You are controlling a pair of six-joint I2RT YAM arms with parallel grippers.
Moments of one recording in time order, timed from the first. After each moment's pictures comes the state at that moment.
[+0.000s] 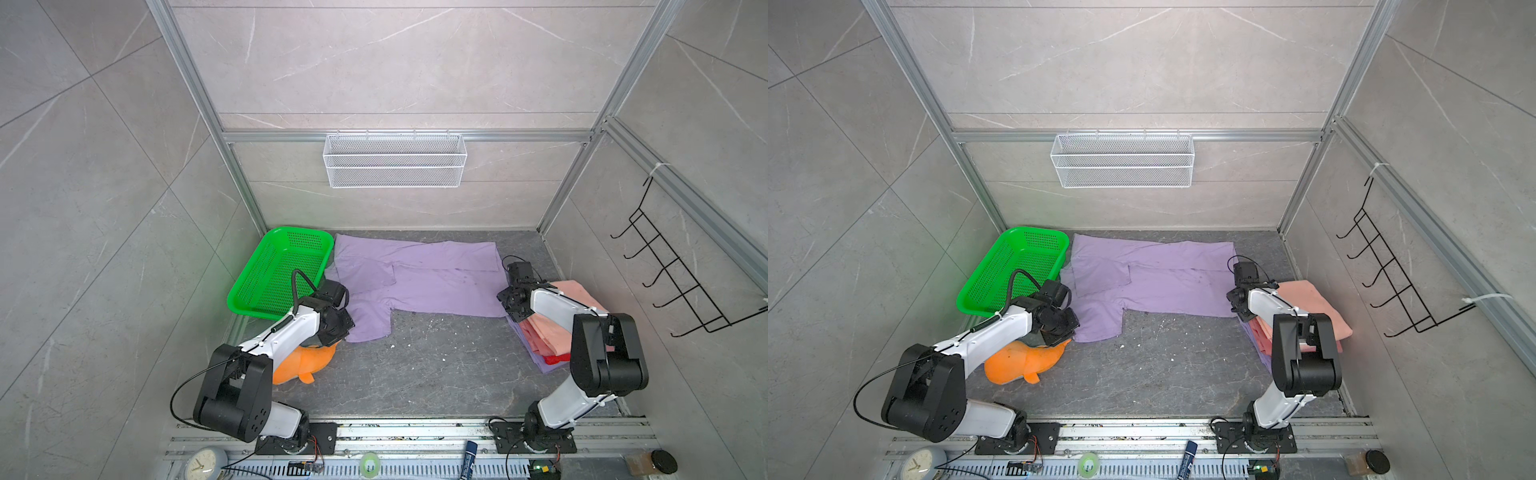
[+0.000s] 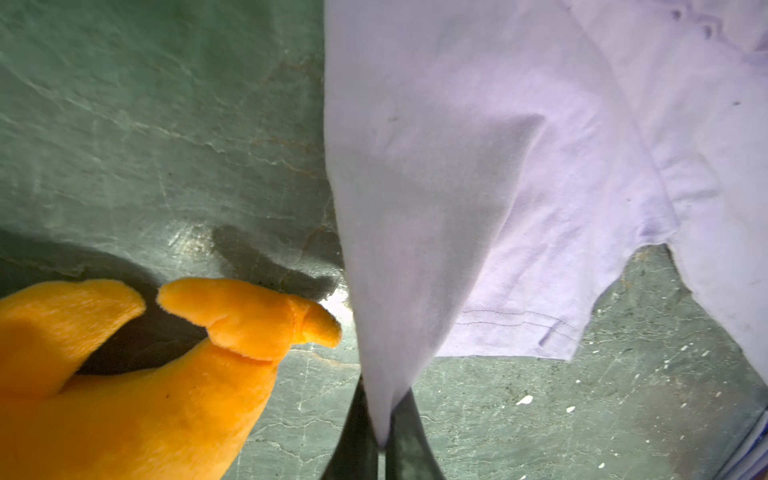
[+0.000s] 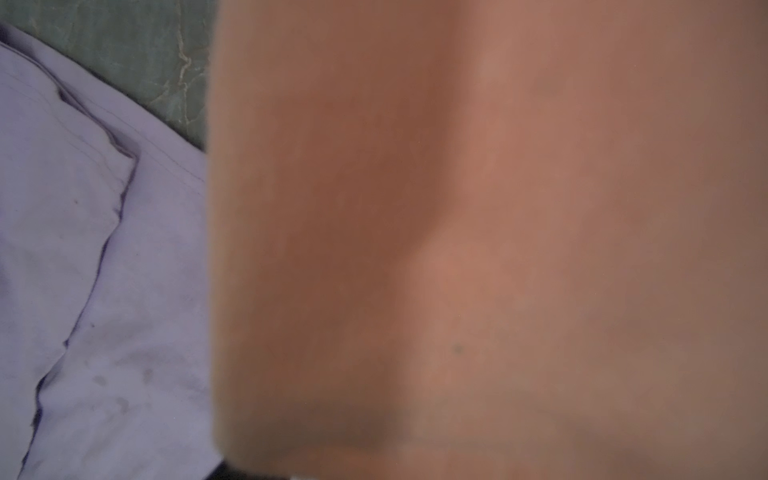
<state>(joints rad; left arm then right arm) -0.35 1.42 0.86 -0.70 0.08 -0.85 0.01 1.66 0.96 -0.44 0.21 1.04</state>
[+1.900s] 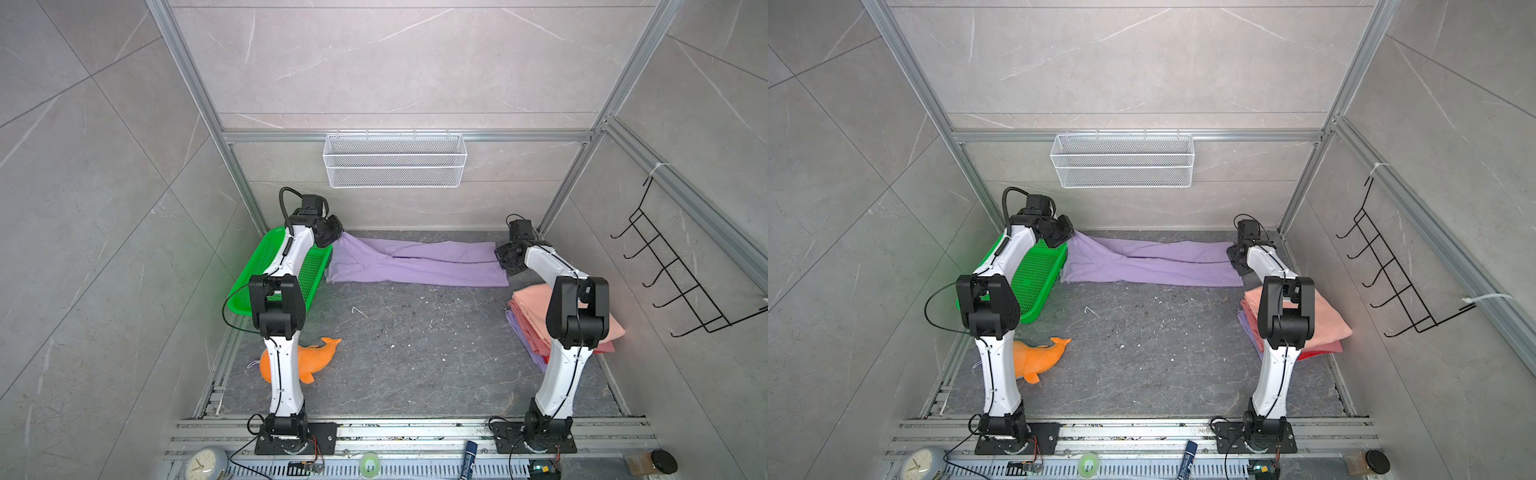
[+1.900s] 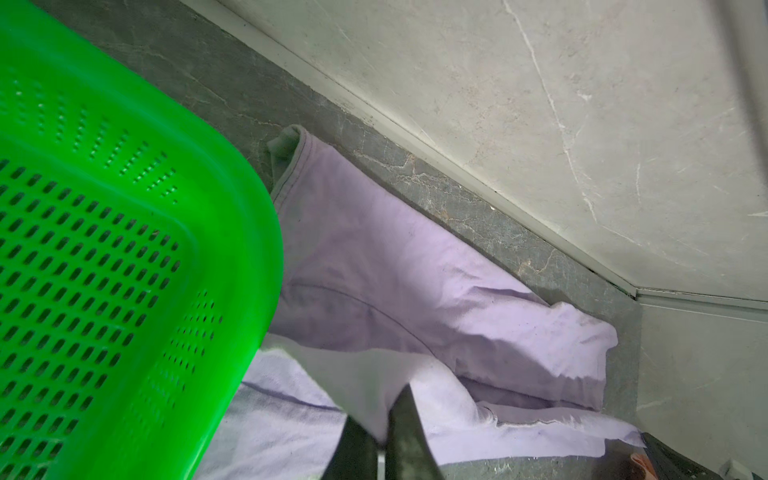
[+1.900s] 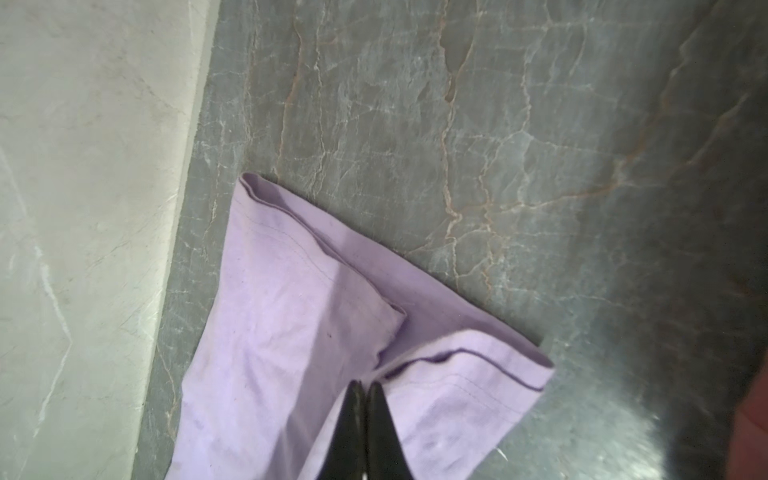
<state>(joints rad) -0.08 2.26 2.13 -0.72 0.28 -0.58 -0.05 2.09 1.64 -0.54 0.09 1.12</state>
